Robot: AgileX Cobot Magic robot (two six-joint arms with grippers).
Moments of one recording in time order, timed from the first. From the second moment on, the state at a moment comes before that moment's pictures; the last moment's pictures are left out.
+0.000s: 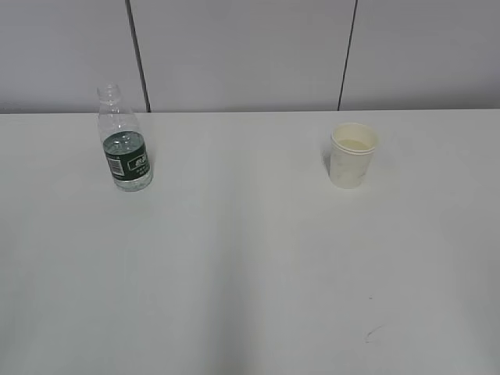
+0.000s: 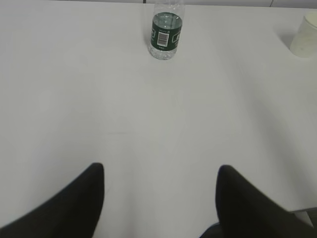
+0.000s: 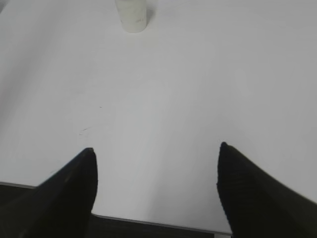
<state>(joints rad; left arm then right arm) -0.09 -0.02 -0.51 -0.06 1.11 -0.03 0.14 -0.02 -0.49 -0.05 1.15 0.04</state>
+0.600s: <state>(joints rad) -0.09 -0.02 -0.51 -0.05 1.11 -0.03 0.14 -0.02 -0.49 -0.05 1.15 0.04</state>
